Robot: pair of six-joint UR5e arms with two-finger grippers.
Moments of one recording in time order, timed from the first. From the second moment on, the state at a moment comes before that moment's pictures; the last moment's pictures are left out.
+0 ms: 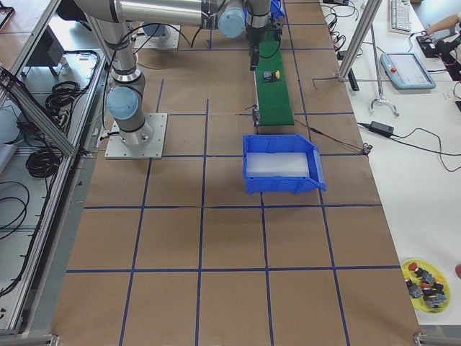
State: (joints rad) left arm -1.37 -1.94 -1.73 -0.99 1.56 0.36; right arm 1.62 -1.43 1.58 -1.73 -1.55 0.05
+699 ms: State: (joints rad) left arm -1.37 -1.87 -1.58 -1.24 1.56 0.32; right arm 1.63 -1.25 1.49 -1.97 -1.52 0.05
